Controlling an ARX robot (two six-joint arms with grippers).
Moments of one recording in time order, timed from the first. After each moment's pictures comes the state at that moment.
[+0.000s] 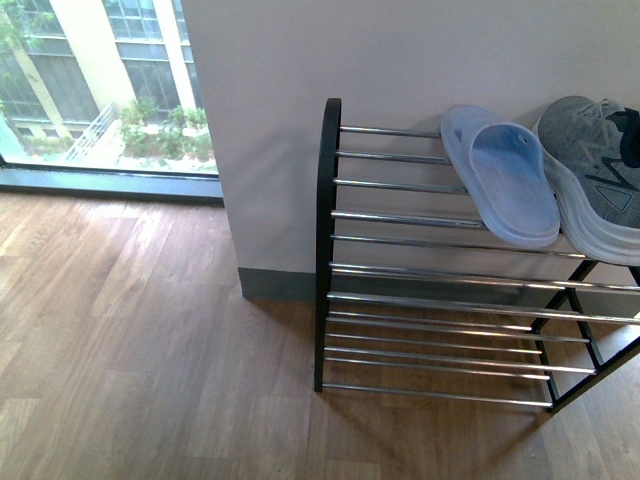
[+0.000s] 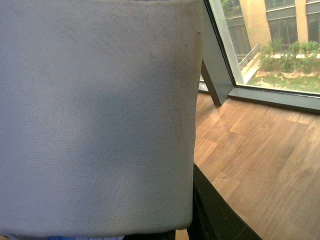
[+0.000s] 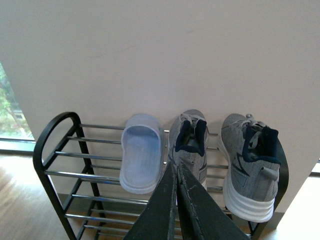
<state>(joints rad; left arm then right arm) -0.29 0.99 0.31 0.46 -1.06 0.24 0.00 0.31 0.02 0.31 0.00 -0.01</state>
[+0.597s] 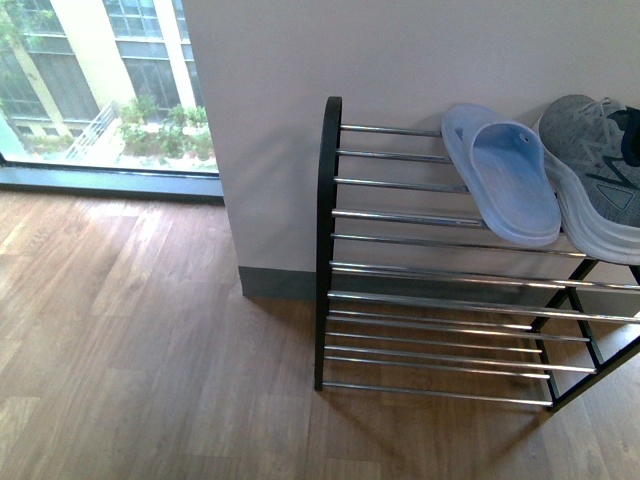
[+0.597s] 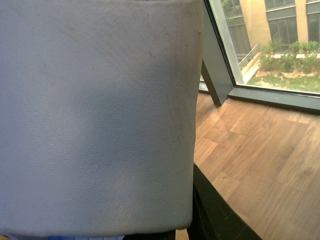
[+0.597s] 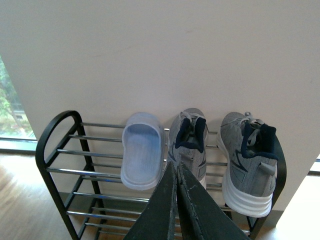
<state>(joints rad) -0.29 0.99 0.31 0.46 -1.06 0.24 0.00 0.10 0.02 0.07 0.00 -0.01</state>
